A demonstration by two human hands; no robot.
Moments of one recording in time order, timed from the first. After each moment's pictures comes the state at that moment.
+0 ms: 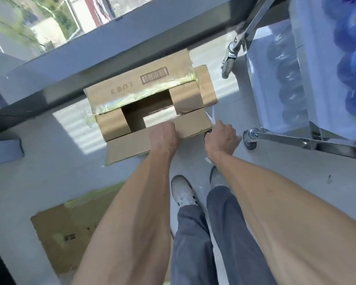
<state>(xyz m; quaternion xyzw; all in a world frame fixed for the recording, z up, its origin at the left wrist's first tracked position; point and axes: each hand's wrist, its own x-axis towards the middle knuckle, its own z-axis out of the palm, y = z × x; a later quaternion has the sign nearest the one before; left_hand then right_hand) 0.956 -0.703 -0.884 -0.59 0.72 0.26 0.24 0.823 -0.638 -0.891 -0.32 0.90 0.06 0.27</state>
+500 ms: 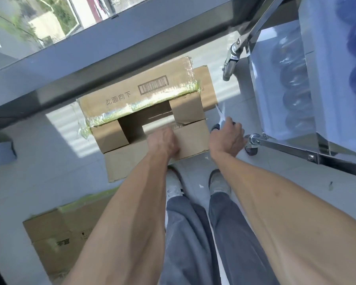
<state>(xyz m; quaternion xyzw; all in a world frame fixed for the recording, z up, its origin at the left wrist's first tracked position) 0.952 -0.716 -0.924 -0.57 0.69 0.28 0.33 0.804 -0.654 -0.917 -0.25 0.94 0.02 0.23</state>
